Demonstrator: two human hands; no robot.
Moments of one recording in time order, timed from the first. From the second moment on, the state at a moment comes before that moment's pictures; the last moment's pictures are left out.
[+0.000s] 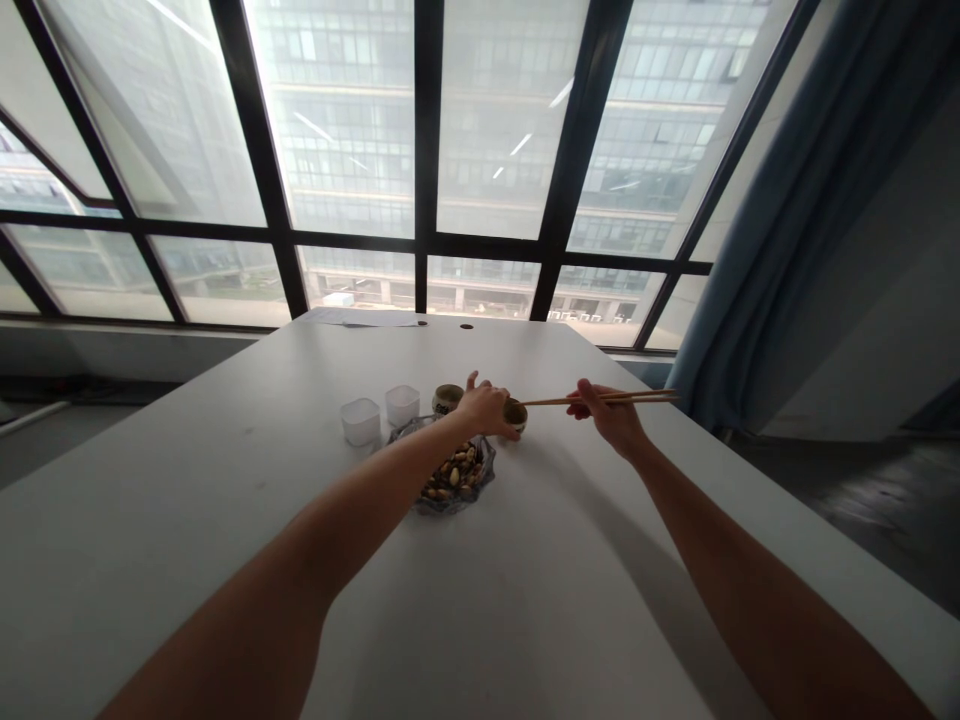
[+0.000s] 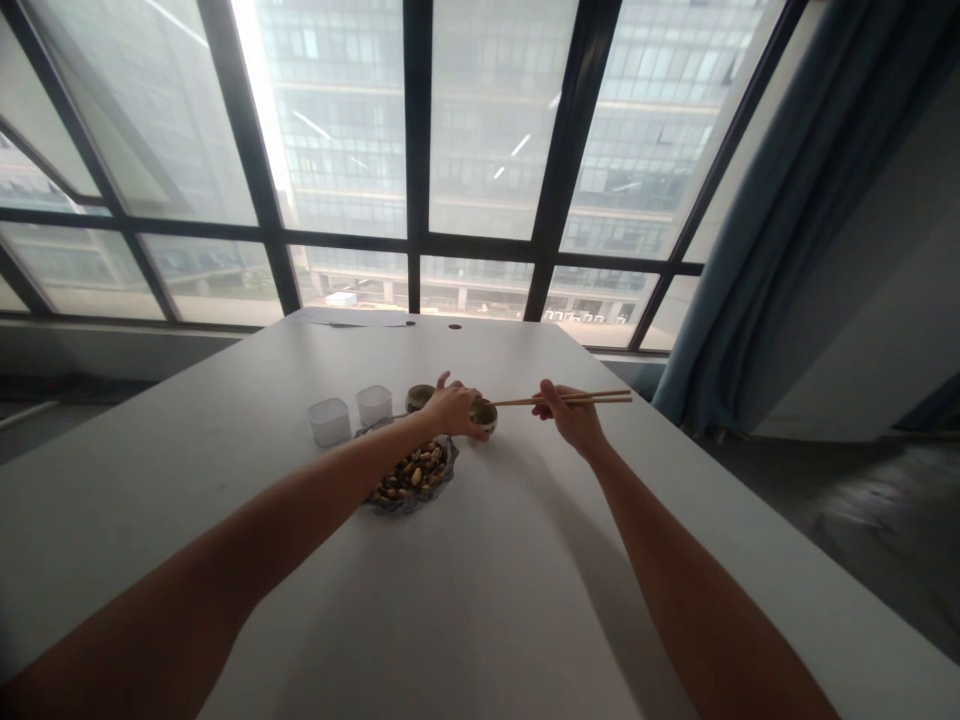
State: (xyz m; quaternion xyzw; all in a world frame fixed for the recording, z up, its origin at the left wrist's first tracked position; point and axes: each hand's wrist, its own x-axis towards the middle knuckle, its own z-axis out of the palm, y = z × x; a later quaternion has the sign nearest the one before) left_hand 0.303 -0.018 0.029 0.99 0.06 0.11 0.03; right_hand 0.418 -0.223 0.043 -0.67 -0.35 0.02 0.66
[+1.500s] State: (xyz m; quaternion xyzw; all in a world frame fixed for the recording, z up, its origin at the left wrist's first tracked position) left_hand 0.099 0.102 -0.028 0.87 0.32 0.30 0.22; right_hand 0.269 -0.184 0.025 -0.61 -0.65 -0.10 0.44
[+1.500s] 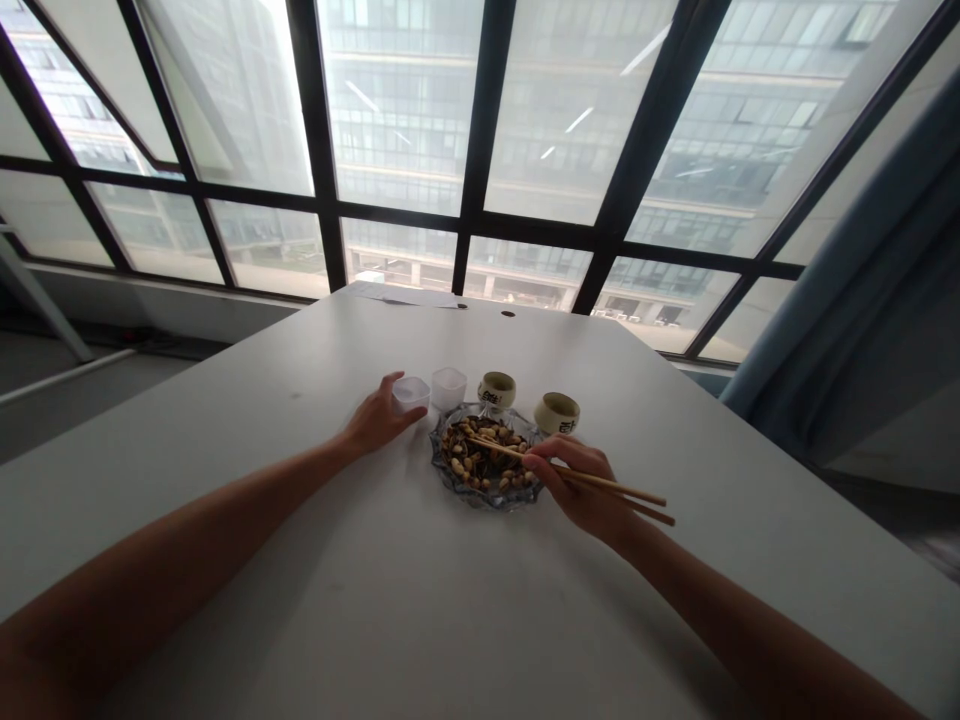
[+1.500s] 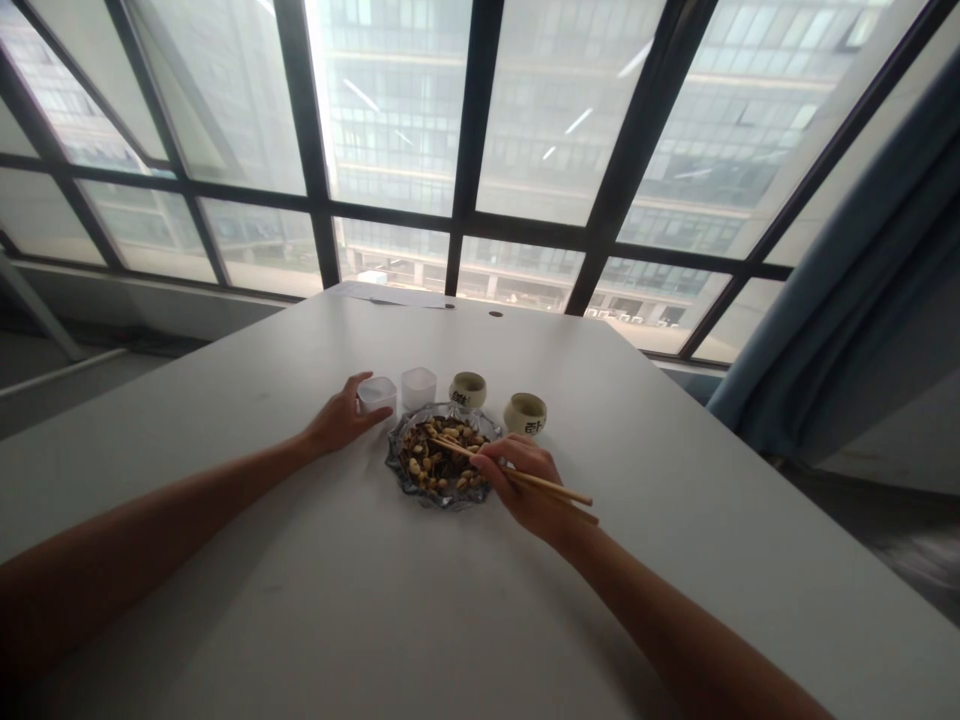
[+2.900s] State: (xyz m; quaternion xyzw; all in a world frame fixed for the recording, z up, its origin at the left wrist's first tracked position) left_hand 0.097 0.093 -0.025 0.88 0.19 0.41 0.16; right_hand 0.343 -0.180 -0.018 -0.53 -0.28 0.40 0.69
